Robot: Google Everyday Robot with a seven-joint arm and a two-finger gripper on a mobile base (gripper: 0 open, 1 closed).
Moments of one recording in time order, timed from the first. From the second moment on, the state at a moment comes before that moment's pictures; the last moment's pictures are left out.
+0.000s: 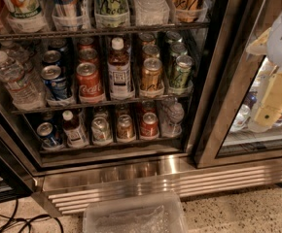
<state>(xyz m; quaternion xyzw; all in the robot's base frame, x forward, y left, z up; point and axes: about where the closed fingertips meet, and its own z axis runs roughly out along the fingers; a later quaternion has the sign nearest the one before) 0.438 -0.217 0.976 -0.60 0.78 -0.03 0.16</state>
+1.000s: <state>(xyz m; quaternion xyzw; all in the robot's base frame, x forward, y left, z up) 0.440 -0.187 0.910 -0.59 0.77 0.01 0.22</state>
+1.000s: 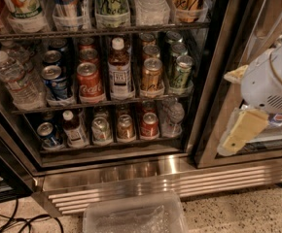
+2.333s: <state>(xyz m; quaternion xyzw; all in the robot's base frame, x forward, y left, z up) 0.451 -0.129 0.839 -0.54 0.78 0.06 0.33</state>
